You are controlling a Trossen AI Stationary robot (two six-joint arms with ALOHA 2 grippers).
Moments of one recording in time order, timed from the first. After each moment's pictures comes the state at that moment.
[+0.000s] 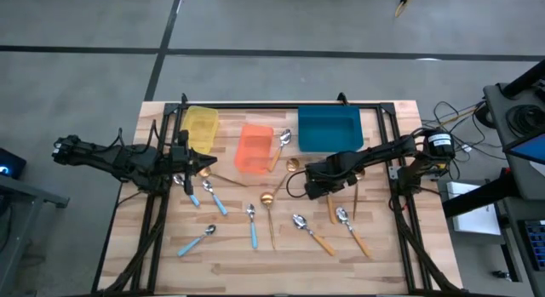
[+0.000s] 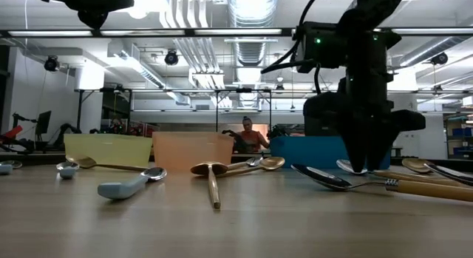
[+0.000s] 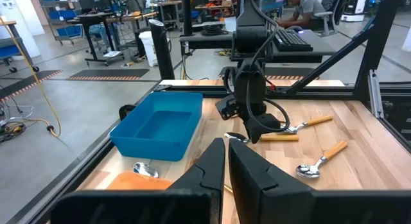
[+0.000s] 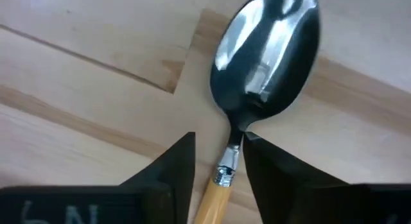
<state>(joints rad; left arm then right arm) -0.24 0.50 0.55 -0.19 -0.44 -0.01 -0.01 1.67 0.92 -0.69 -0.09 1.21</state>
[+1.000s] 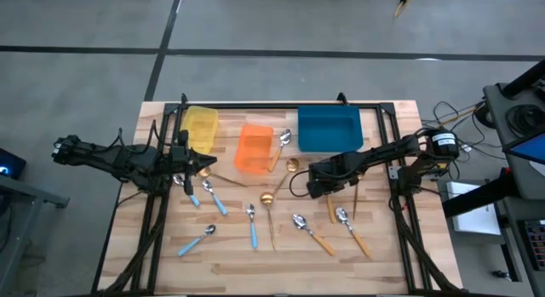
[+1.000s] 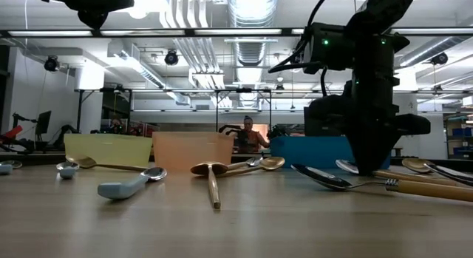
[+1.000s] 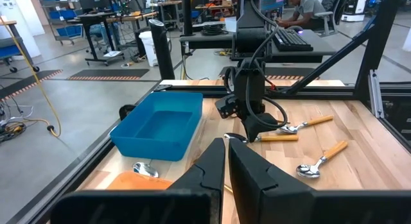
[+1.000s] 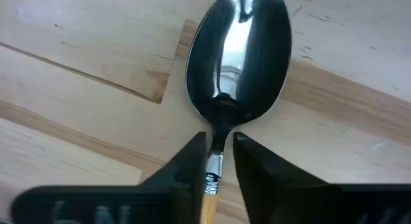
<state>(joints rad) -0.24 0.50 0.55 -0.20 -0.44 -0.01 -0.01 1.67 0.85 -0.61 -0.07 1.22</state>
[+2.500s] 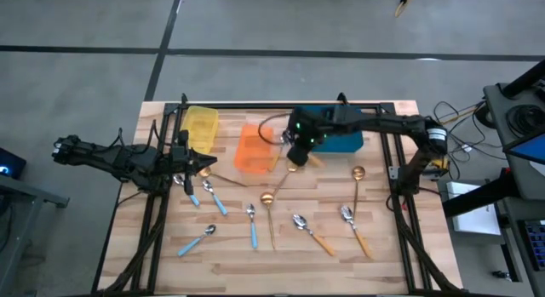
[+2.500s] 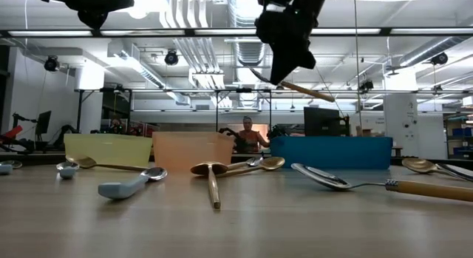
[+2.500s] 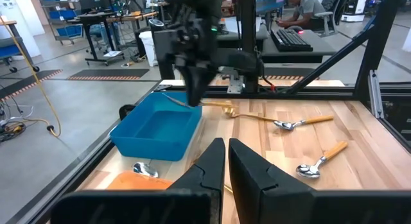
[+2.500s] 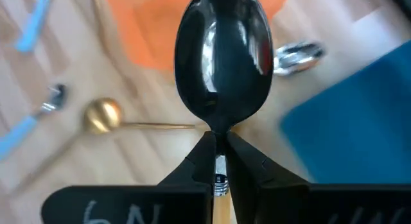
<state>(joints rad) -0.24 0.50 0.55 -0.19 -0.44 -0.01 -0.25 1.71 1.57 -0.96 0.00 0.27</state>
